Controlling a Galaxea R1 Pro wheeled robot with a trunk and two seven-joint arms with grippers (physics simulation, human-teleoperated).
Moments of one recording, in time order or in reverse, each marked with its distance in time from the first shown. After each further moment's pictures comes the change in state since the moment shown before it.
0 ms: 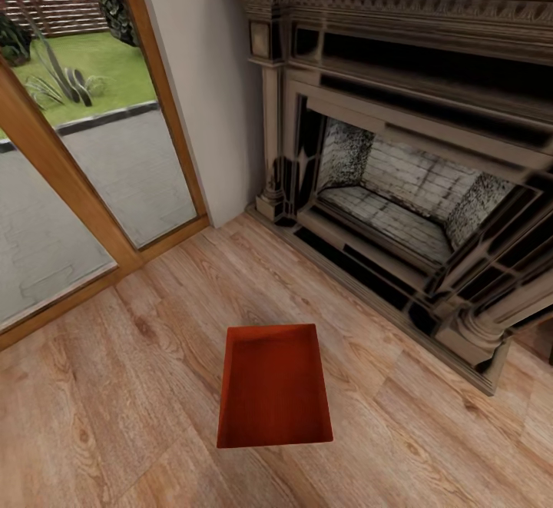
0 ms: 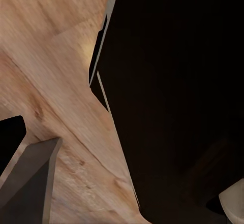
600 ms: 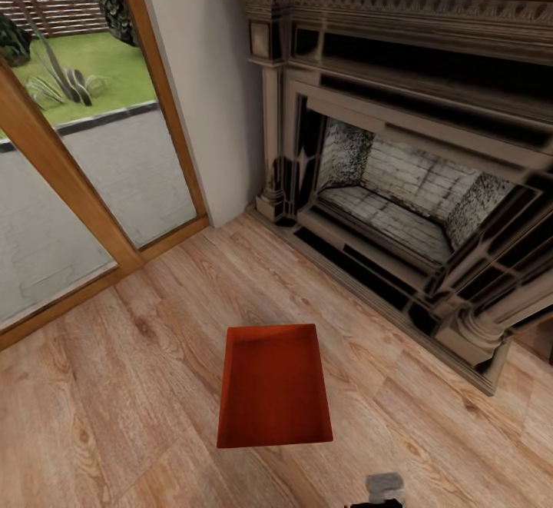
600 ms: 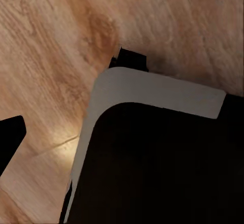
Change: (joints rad) left arm -0.062 0.037 0.000 -0.407 -0.025 0.160 0.010; right arm -0.116 0.006 -0.027 -0.542 -0.014 0.325 0.004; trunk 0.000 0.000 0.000
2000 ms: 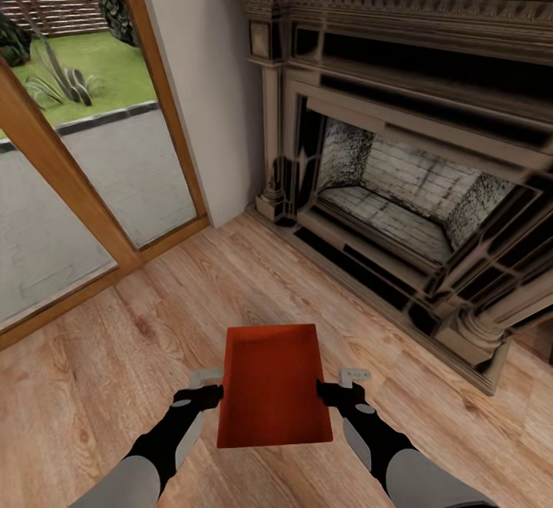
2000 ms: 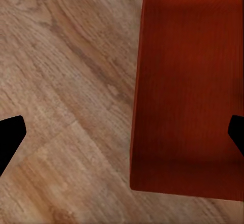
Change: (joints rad) left arm -0.548 -0.163 -0.004 0.144 -0.248 -0.008 0.174; right arm -0.396 0.113 -0.137 0.237 0.012 -0.263 -0.014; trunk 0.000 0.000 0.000
